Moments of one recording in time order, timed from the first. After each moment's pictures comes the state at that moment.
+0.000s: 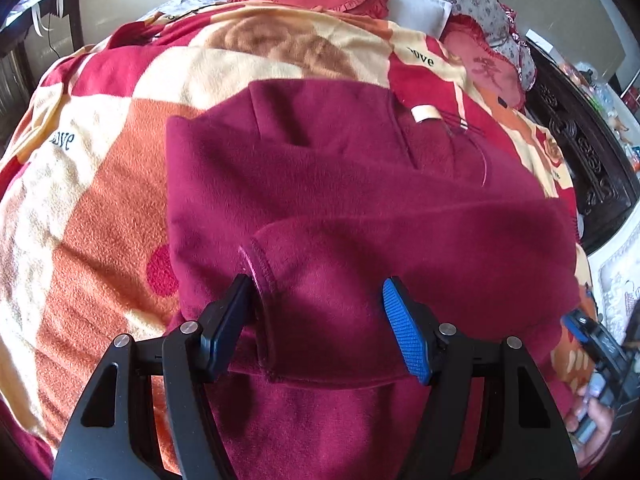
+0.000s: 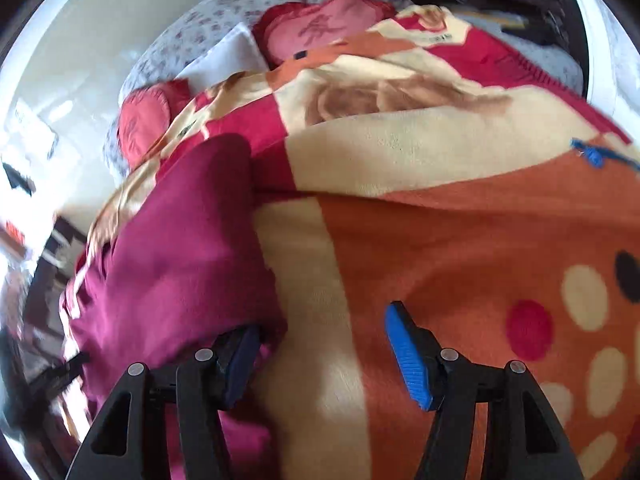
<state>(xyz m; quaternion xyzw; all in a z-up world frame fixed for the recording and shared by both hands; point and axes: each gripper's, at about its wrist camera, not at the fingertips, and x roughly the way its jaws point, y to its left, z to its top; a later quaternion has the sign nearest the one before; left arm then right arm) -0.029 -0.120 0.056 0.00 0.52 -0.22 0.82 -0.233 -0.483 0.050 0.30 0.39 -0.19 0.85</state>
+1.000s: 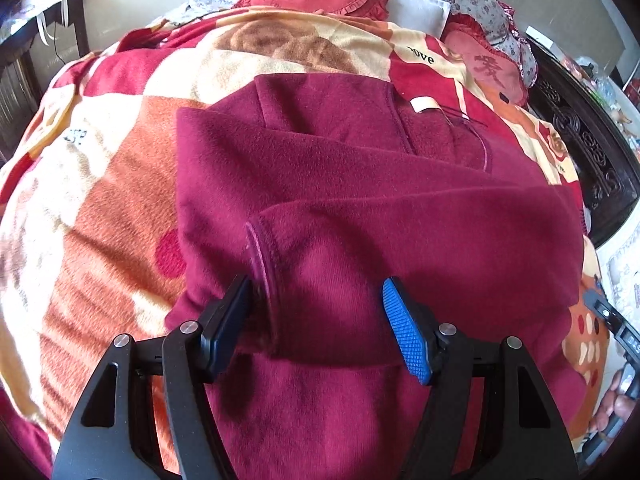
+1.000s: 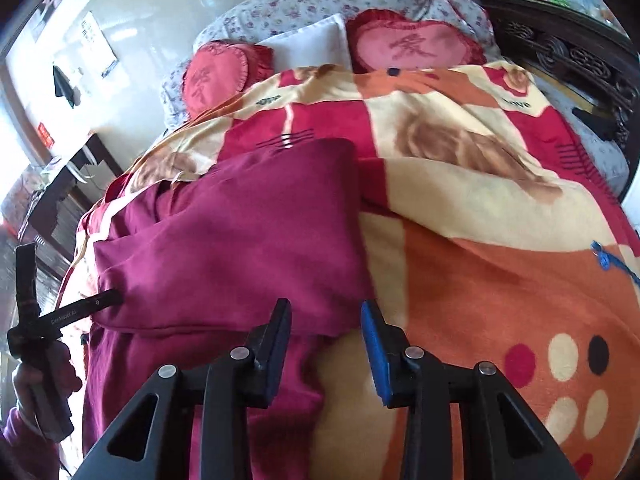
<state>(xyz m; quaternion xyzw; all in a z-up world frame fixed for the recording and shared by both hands) -0.051 -0.119 0.057 0.01 0.50 -0.21 0.84 -0.213 -0.434 0.093 0.18 0.42 -0.11 0.88</state>
